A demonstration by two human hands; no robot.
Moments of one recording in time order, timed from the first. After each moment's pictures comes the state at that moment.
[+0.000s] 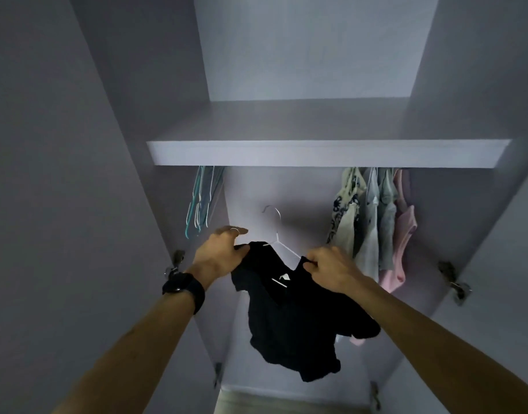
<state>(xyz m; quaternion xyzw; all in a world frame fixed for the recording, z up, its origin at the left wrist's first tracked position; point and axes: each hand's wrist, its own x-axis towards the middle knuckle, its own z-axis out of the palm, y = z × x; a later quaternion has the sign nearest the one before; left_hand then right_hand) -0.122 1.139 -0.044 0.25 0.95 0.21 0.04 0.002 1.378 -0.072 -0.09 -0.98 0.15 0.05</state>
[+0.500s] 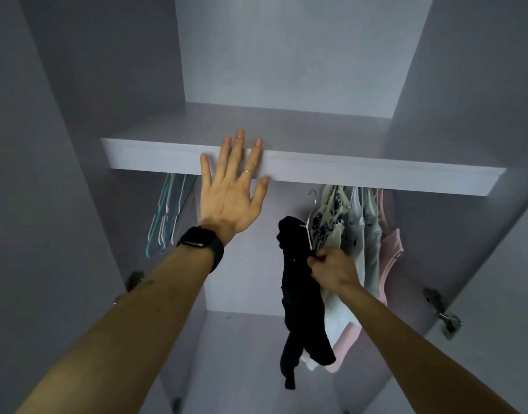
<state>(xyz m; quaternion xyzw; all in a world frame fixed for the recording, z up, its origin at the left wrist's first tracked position) -0.186 1.234 0.023 0.33 0.86 0.17 -0.34 -0.038 1.411 -0.062 -0.32 -0.88 0.33 0.10</state>
